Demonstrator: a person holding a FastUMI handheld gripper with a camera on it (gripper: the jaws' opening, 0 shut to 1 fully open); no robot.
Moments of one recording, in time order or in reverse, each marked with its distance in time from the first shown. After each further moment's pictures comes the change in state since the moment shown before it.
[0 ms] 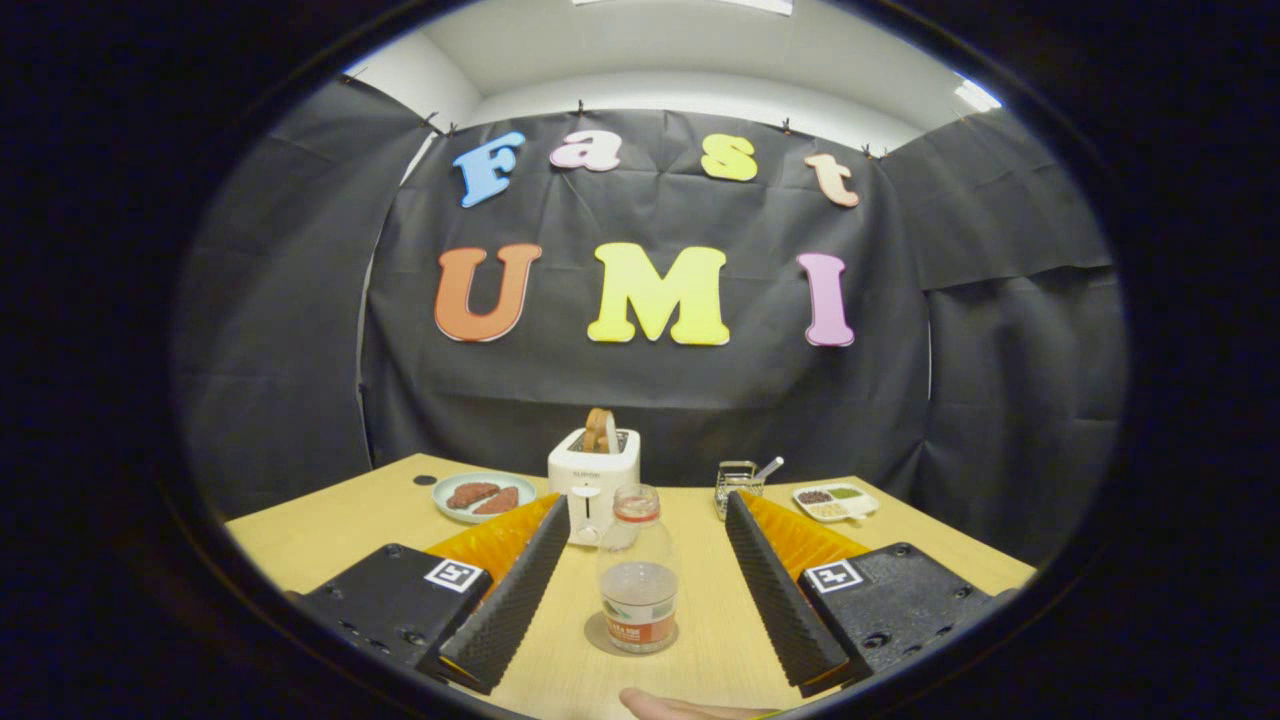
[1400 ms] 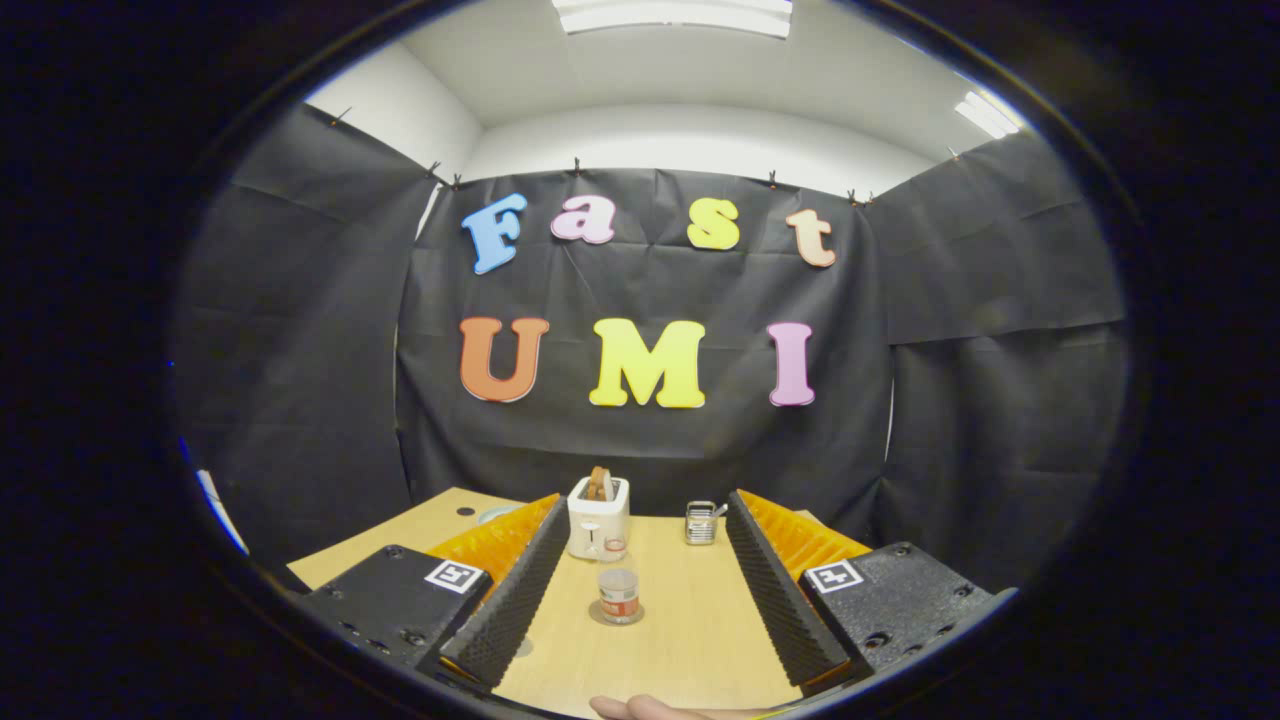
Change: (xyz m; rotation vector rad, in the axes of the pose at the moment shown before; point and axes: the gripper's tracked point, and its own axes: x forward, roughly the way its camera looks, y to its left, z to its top) arm -0.182 -0.034 0.155 0.016 -0.044 0.023
